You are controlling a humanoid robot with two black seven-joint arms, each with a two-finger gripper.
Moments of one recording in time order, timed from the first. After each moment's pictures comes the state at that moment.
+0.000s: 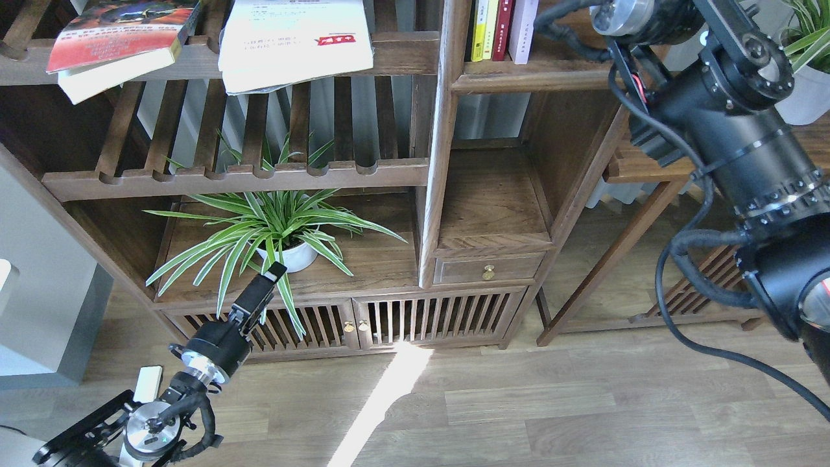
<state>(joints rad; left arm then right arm) -0.23 0.18 -0.81 -0.91 -0.19 -0.49 -0.12 1.19 -0.21 1.00 1.02 -0.58 -0.40 -0.01</state>
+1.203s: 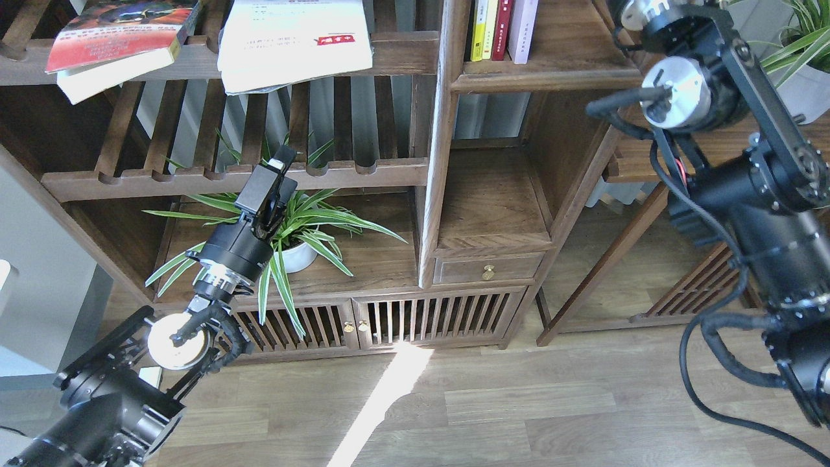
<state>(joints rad) -0.41 0.11 -0.93 -1.07 -0.25 -0.49 -0.12 0.78 -0.32 1.23 1.32 -0.59 -0.05 -0.01</state>
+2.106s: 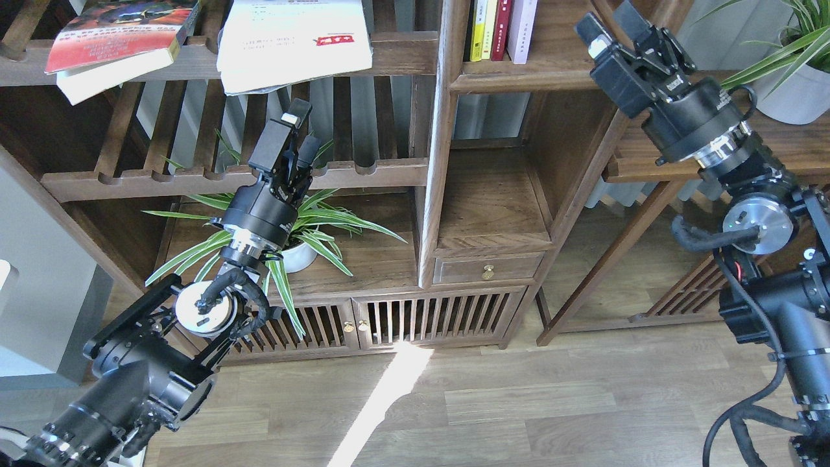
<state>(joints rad) -0.50 0.03 -0.94 -1.08 -0.35 -0.49 -0.12 0.43 -0.32 1.49 1.31 -0.56 0.58 -0.01</state>
